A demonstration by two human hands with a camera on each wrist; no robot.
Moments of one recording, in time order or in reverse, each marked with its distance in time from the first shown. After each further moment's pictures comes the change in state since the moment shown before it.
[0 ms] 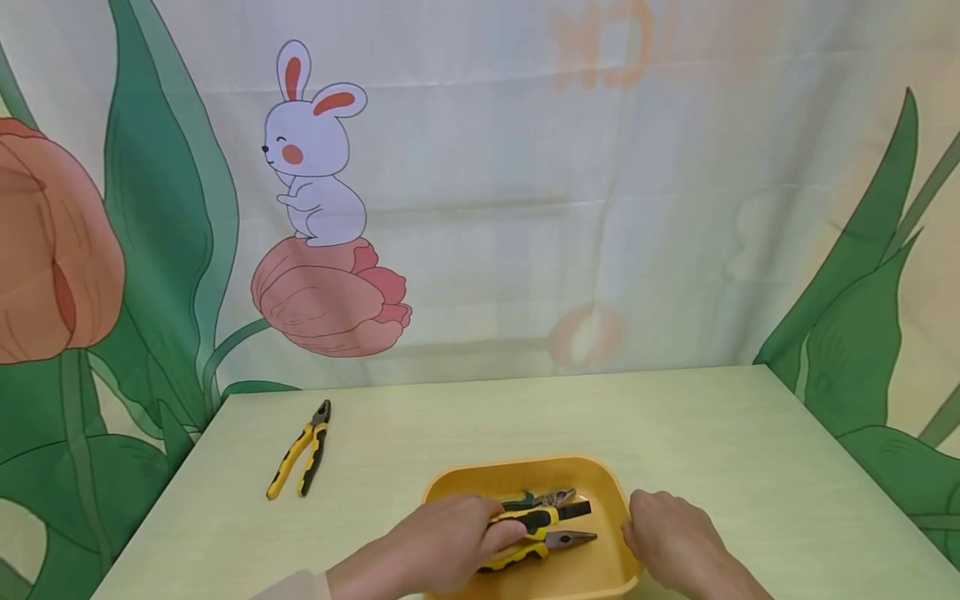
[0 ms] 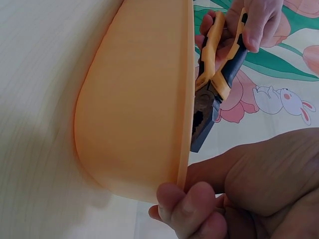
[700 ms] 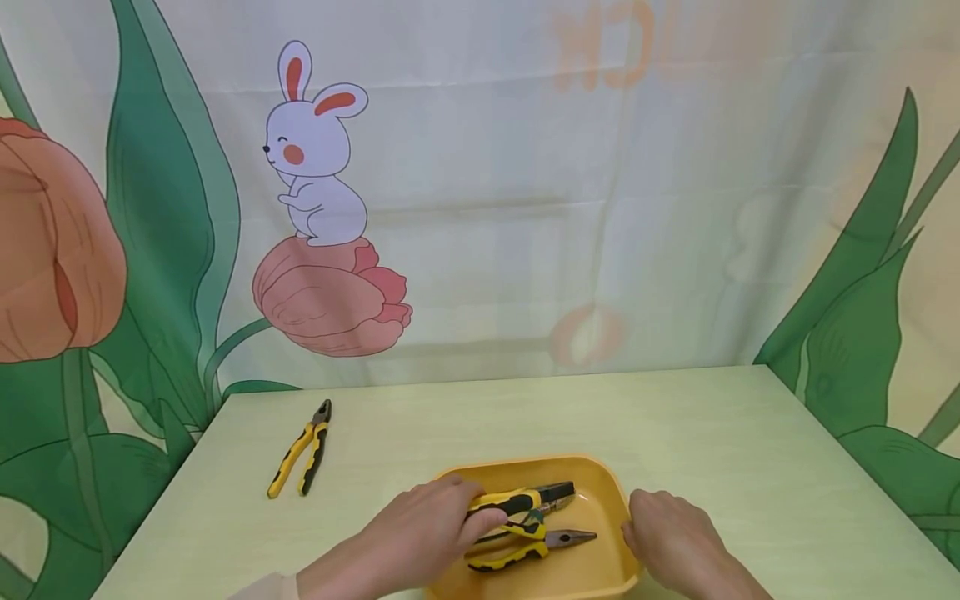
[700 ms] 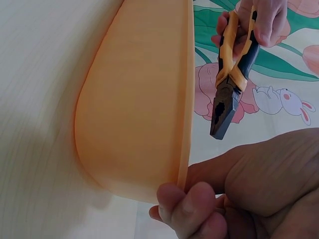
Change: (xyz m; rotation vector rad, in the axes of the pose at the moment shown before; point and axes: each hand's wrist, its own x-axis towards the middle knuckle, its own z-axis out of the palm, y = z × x) left_hand -0.011 -0.004 -0.015 0.101 0.127 -0.039; right_hand -0.005 0.000 -0.003 0.005 0.032 -0.039
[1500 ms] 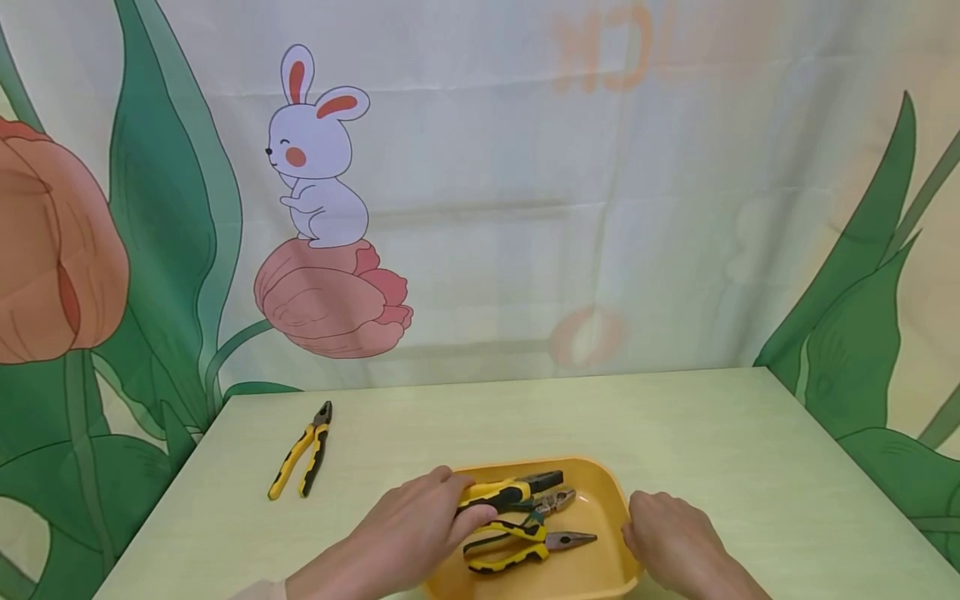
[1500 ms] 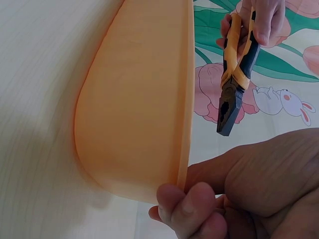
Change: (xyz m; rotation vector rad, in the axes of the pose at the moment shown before) left_hand -0.005 -0.007 -0.003 0.025 0.054 0.000; right_hand 0.000 -0.001 0.001 -0.012 0.010 0.007
